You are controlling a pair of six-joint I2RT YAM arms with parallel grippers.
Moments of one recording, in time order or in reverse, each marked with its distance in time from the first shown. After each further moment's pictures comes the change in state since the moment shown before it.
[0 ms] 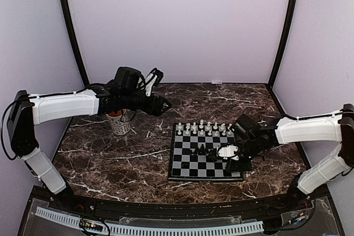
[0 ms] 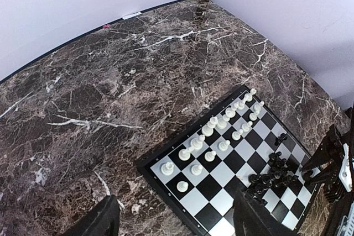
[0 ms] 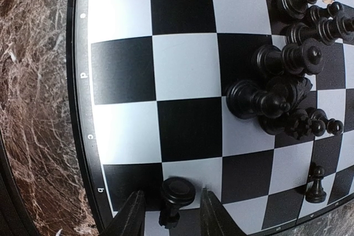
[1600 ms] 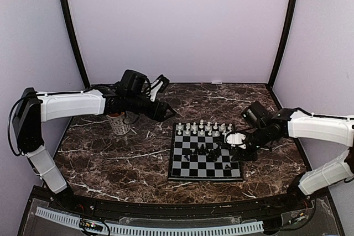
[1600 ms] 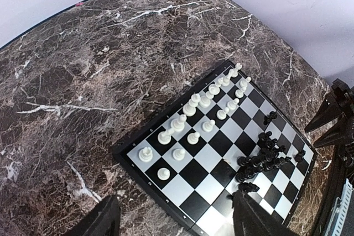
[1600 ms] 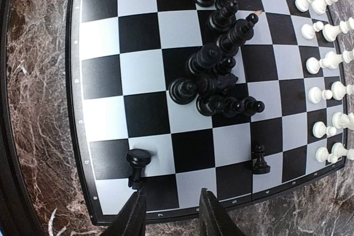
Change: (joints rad) left arm 0.000 0.071 0.037 -0.055 0.103 0.016; right arm -0.118 -0.126 0.040 -0.070 -0.068 -0.061
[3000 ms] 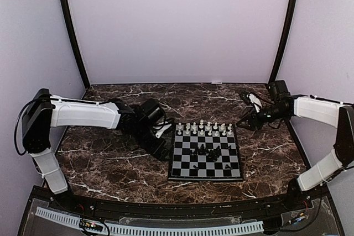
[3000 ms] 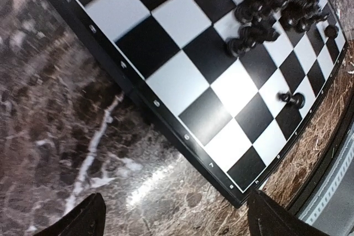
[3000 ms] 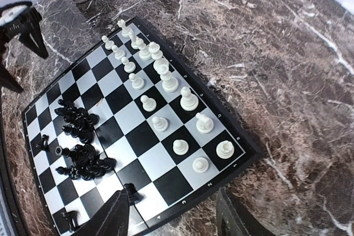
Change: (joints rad) left arm -0.187 0.090 -0.042 -0.432 -0.031 -0.135; right arm -0.499 0.178 0.134 0.240 -0.422 0.254
